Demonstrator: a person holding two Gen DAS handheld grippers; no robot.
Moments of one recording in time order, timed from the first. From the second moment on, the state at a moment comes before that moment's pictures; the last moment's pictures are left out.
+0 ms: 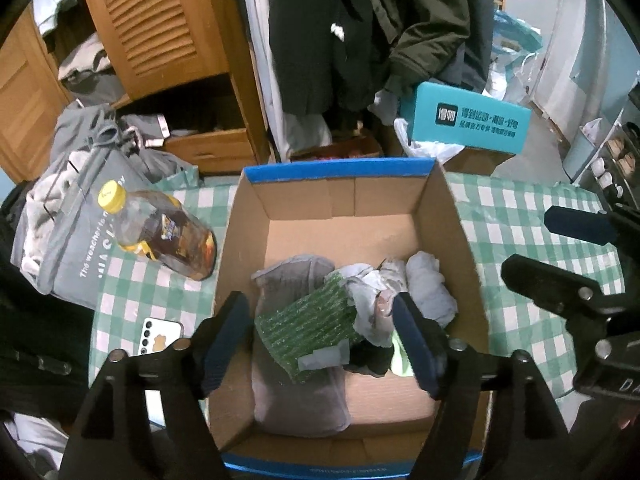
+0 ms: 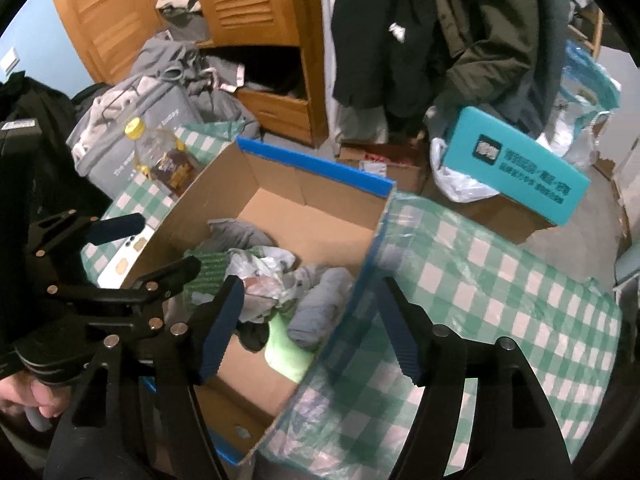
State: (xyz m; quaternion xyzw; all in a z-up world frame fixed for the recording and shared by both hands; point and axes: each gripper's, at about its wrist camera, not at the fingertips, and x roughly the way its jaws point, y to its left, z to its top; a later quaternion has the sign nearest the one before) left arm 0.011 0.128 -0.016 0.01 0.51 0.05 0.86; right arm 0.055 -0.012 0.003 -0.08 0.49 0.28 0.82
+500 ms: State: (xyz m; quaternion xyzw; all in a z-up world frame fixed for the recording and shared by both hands) left arm -0.006 0.087 0.020 0.03 0.48 0.03 0.88; right arm 0.037 -0.078 0.035 -0.04 0.47 0.23 0.85
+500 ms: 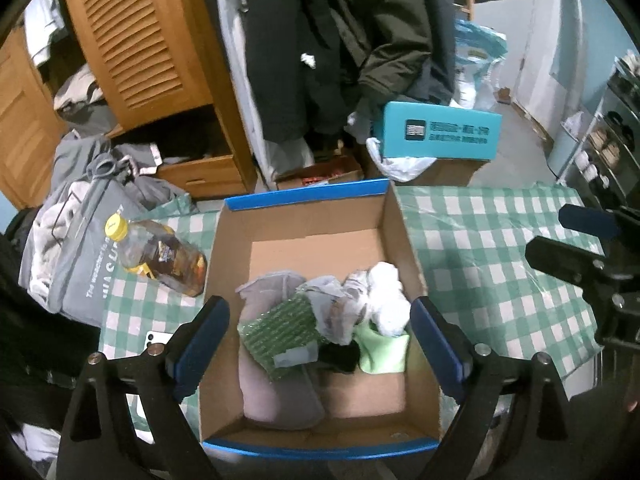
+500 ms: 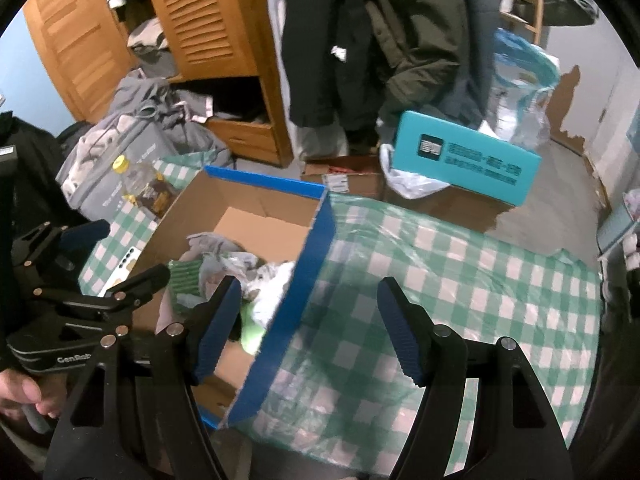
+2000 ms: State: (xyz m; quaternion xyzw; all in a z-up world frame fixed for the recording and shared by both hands) left arm -0.011 0.041 0.038 0.07 0.46 0.02 0.89; right arm 0.023 -0.142 0.046 -0.03 0.45 0.18 0.87
